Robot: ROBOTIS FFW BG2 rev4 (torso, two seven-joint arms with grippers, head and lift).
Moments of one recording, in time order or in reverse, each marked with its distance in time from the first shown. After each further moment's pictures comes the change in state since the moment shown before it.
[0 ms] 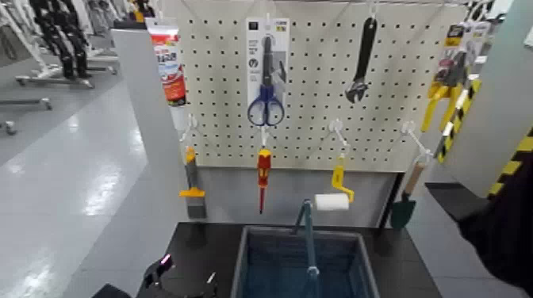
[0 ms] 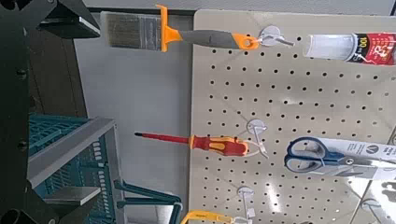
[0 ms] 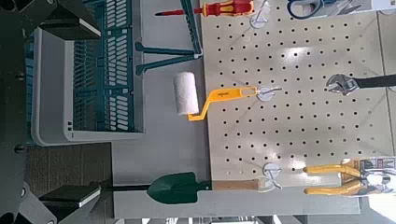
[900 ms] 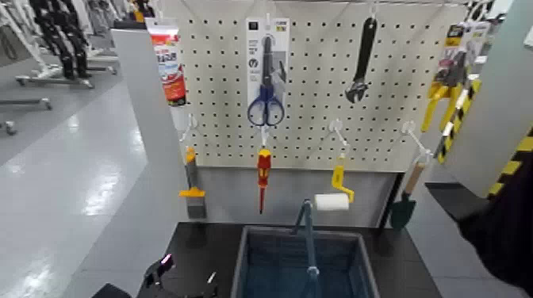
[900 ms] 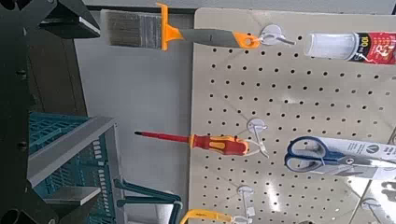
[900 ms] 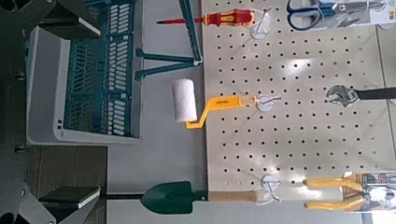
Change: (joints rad) left arm -0.003 -0.002 0.002 0.004 0.003 0.000 -0.007; right arm -0.004 0.001 -0.056 -0.033 0.001 0.047 0.109
